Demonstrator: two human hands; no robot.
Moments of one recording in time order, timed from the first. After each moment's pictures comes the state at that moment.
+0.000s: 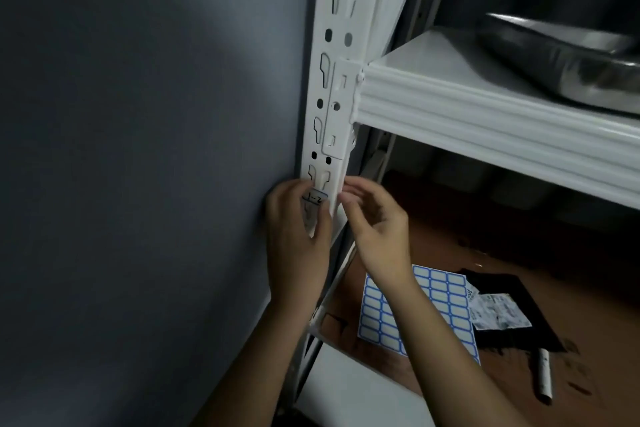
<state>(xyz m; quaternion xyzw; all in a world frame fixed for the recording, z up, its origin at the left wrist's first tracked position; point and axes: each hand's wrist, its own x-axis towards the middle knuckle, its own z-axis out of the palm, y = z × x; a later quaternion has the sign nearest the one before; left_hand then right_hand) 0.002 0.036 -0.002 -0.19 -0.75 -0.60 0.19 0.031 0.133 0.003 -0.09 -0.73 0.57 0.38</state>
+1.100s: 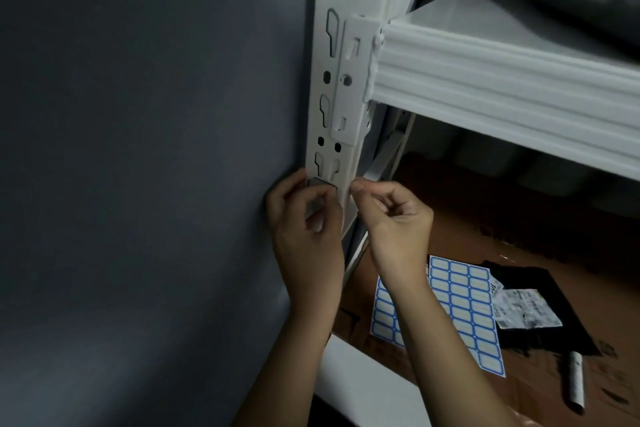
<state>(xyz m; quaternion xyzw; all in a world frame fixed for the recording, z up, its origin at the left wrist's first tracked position) 0.003 0.058 -0.006 -0.10 -0.64 -0.75 0.17 0.022 0.128 0.004 -0.14 -0.65 0.62 0.41</state>
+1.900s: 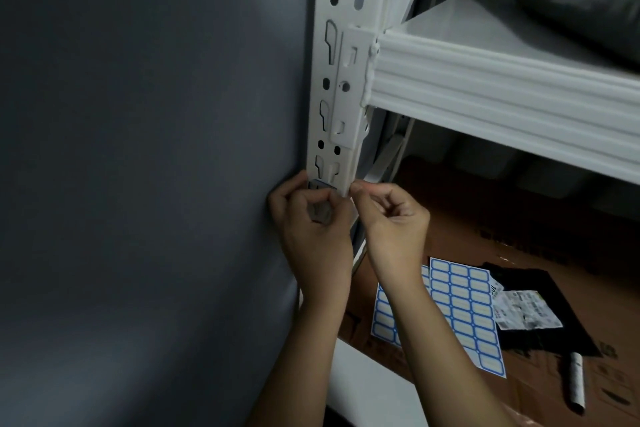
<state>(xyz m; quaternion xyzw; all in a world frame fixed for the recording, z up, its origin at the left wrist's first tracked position) 0.003 0.065 -0.003 -0.07 -0.64 -0.75 0.18 0.023 0.126 0.004 -0.14 -0.65 0.62 0.42</state>
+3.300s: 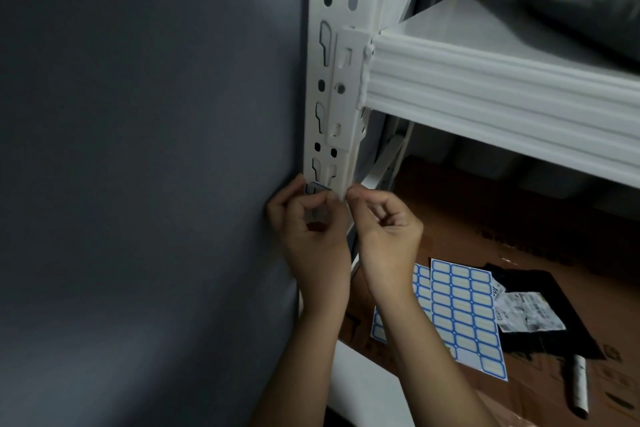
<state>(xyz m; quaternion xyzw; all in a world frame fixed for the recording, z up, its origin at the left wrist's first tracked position) 0.004 0.073 -0.008 -0.06 -0.60 -0.77 0.19 0.022 0.120 -0.004 -0.16 -0.61 0.66 0.42</state>
